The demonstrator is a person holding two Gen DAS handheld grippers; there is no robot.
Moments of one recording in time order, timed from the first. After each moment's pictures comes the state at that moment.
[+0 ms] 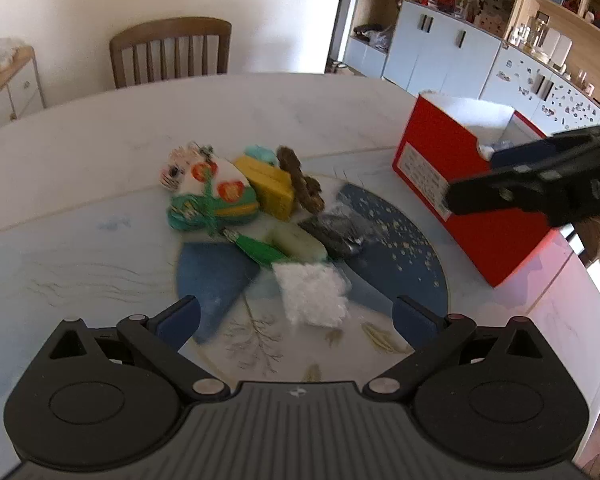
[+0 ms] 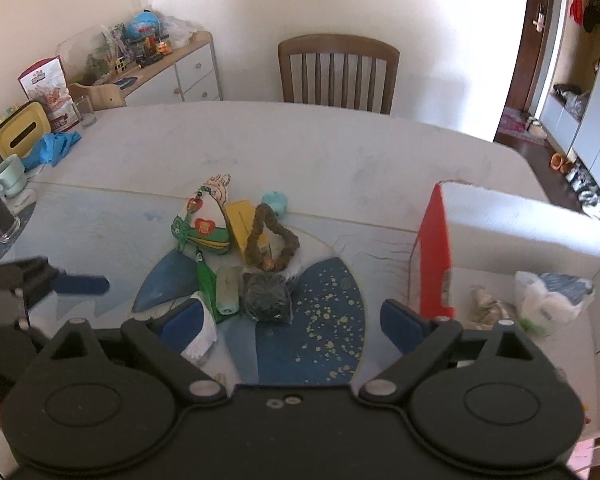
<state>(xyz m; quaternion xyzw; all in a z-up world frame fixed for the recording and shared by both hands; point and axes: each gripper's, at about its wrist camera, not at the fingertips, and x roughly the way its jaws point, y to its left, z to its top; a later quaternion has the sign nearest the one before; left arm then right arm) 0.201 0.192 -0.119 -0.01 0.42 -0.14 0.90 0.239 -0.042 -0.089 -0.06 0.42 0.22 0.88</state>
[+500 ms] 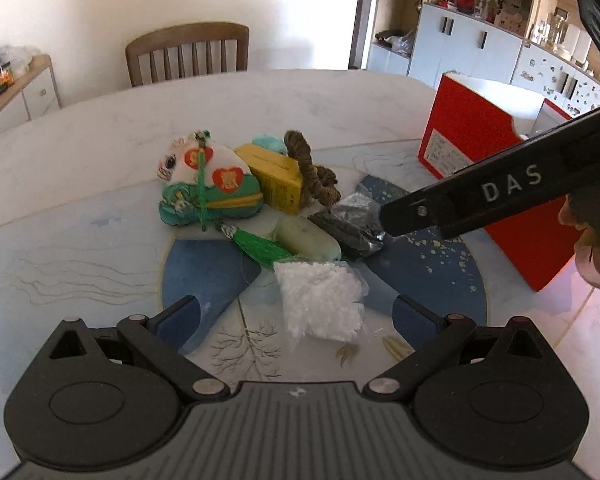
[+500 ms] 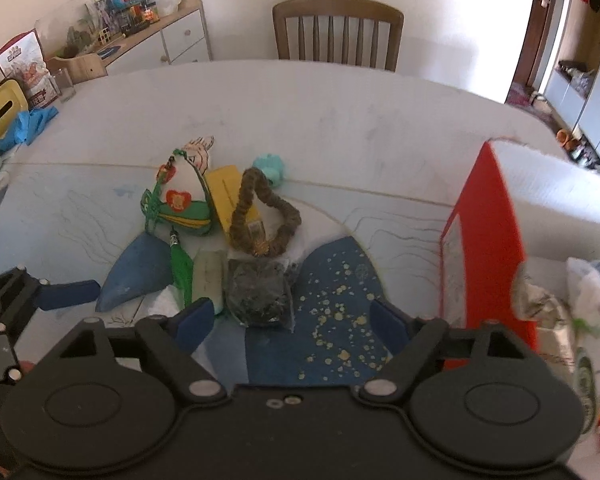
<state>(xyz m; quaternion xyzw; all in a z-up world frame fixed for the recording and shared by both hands) 0.214 0.171 -0.152 0.01 0.40 -0.10 0.91 0.274 -0.022 -0.138 -0.07 0.46 0.21 0.86</state>
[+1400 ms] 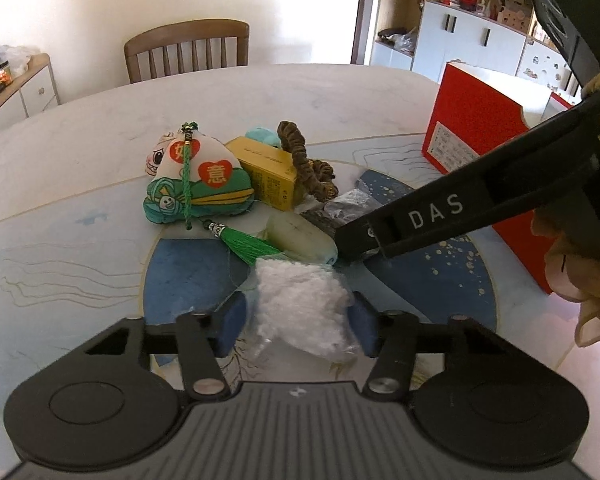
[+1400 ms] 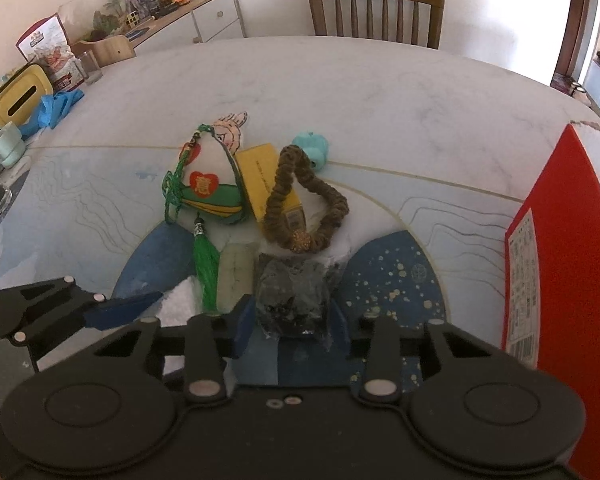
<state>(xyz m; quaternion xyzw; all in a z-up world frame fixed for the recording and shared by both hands) 0.220 0.165 -0.162 0.01 0.40 -0.09 0.91 0.289 -0.007 -0.159 -0.05 0.48 0.27 0.83</state>
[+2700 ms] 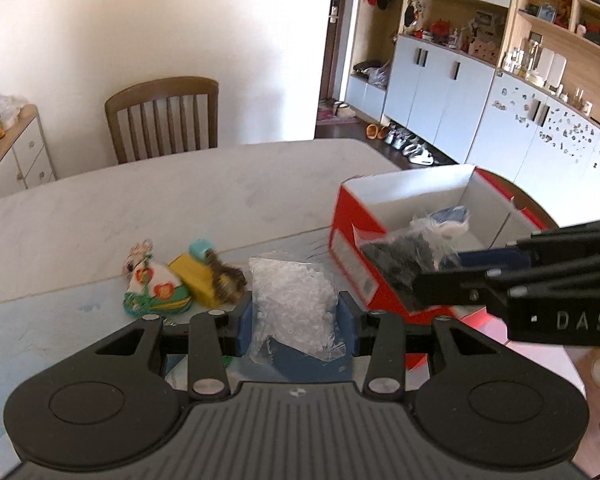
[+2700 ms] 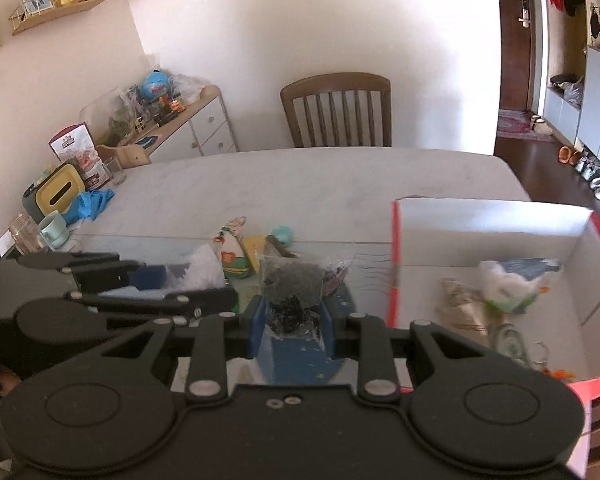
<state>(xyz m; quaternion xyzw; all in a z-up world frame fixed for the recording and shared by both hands) 0.194 0.101 -0.021 0.00 0.36 -0.12 0.92 0.193 -0.123 -0.034 0.02 0.38 0.24 0.89</state>
